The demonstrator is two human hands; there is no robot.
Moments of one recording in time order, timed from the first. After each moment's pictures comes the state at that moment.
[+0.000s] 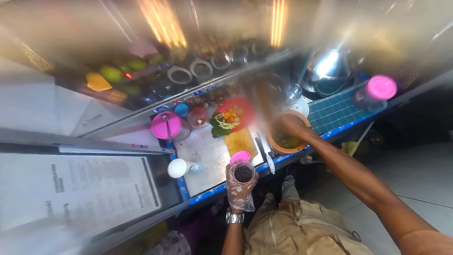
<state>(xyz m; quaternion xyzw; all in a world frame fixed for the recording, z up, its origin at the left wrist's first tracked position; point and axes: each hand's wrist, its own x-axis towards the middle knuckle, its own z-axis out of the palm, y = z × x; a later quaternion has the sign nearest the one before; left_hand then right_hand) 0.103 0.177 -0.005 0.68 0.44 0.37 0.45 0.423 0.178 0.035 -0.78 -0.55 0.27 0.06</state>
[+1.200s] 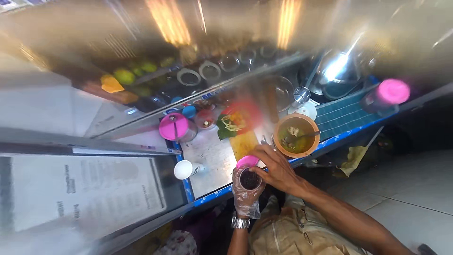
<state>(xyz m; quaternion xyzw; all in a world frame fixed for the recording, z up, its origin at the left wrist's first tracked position) 0.104 0.173 -0.002 0.66 0.39 0.41 0.50 0.260 0.138 0.082 -0.68 -0.59 0.19 0.38</state>
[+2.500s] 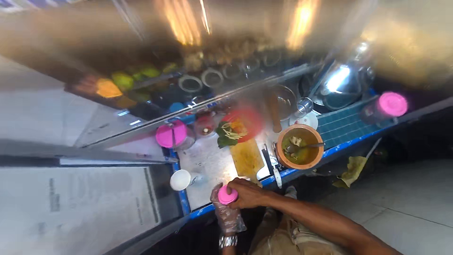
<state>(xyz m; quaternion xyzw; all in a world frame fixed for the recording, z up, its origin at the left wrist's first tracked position) 0.050 0.200 -0.057 0.62 0.49 0.43 0.44 0.195 0.197 -0.006 -0.57 -0.60 0.50 0.27</state>
